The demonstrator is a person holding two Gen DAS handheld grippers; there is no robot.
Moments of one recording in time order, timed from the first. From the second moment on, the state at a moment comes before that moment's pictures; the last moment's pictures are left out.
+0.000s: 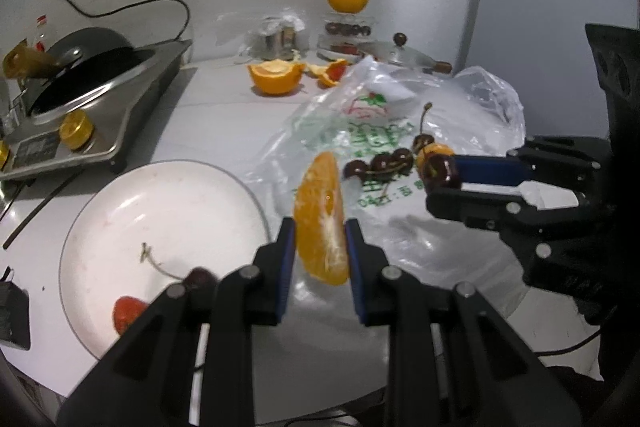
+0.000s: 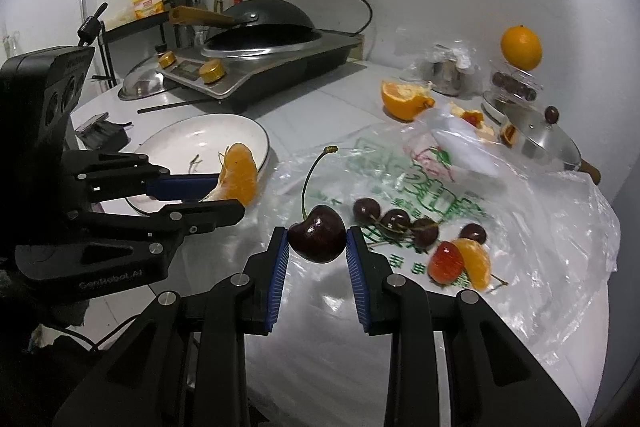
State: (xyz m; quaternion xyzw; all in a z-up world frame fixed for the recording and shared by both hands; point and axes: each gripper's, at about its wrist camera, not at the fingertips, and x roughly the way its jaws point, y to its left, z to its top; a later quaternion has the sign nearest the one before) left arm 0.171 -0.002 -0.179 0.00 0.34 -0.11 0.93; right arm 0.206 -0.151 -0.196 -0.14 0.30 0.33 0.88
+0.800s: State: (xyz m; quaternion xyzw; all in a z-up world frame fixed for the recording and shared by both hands) left arm 0.184 0.045 -0.199 -0.03 0.35 -0.07 0.93; right arm 0.211 -0.103 -0.197 -0.16 0.30 0.35 0.87
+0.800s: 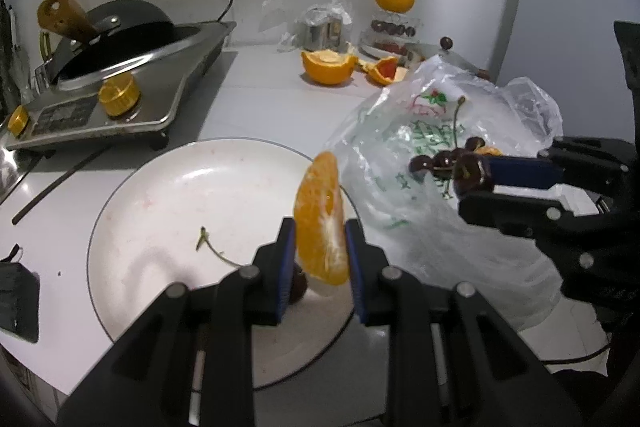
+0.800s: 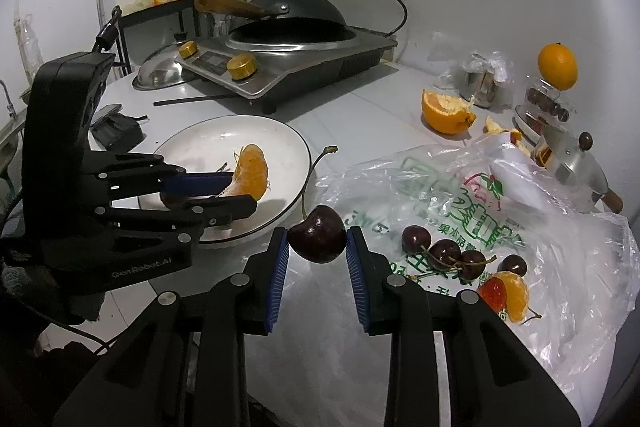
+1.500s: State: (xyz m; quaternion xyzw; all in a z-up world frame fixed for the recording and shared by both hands) left arm 0.196 0.060 -0.198 -0.04 0.36 -0.07 0.93; right arm 0.231 -0.085 -0.200 -0.17 0.31 0.36 0.86
